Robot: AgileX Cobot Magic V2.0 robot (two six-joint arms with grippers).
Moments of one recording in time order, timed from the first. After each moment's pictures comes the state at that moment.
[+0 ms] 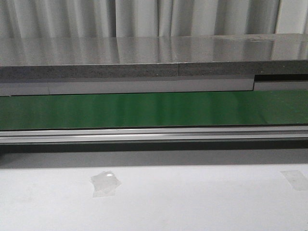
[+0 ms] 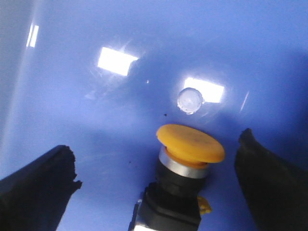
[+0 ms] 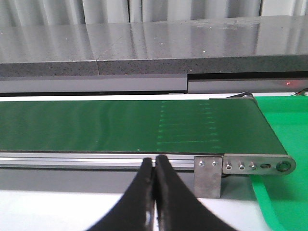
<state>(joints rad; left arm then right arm) 0.31 2.03 -1.45 0.07 0.83 -0.07 0.07 -0.01 0.03 0.03 0.12 0.02</state>
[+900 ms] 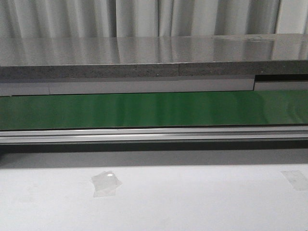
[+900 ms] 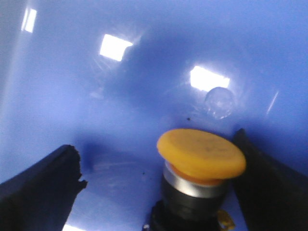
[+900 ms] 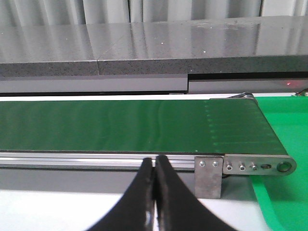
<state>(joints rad) 0.32 2.10 -1.46 0.07 0.83 -0.07 0.07 -0.01 0.03 0.03 0.12 0.02</state>
